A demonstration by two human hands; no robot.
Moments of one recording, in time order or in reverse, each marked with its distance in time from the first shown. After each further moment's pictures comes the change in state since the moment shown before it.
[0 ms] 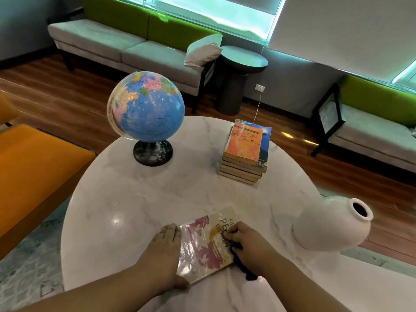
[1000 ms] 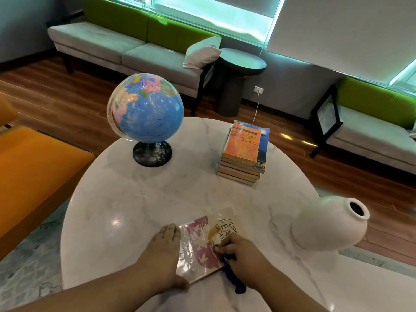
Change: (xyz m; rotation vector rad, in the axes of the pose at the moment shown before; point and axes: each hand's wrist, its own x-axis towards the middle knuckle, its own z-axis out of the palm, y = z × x) left_hand 0.001 0.000 0.000 0.019 -0.012 0.007; right_hand -0.017 -0.023 0.012 0.216 0.080 -0.020
